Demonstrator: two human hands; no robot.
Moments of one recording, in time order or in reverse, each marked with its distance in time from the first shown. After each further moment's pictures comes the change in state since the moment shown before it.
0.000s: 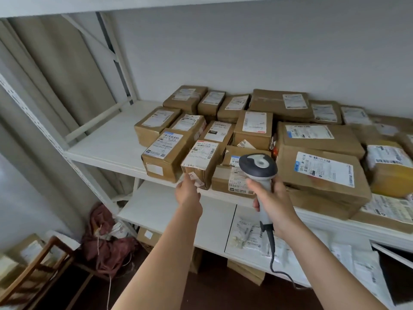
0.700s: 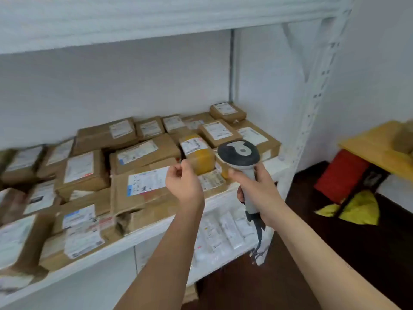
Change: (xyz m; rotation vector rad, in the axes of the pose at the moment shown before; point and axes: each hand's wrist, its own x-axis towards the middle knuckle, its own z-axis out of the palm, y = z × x) left_hand -0.244 -0.149 0.210 0.082 -0.580 0.450; right_hand -0.112 -0.048 -0.243 0.056 0.581 -0.105
